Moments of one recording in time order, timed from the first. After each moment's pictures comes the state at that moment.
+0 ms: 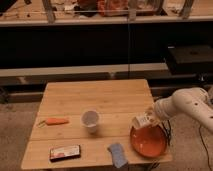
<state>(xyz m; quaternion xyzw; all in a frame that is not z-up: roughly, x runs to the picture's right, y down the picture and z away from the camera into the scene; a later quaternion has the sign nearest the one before) 0.254 0.140 0.733 -0.16 -0.17 -0.12 0.96</state>
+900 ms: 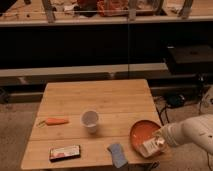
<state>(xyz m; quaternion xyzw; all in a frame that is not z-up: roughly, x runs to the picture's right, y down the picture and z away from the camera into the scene) 0.262 0.234 0.688 -0.19 -0.16 -0.16 0.96</state>
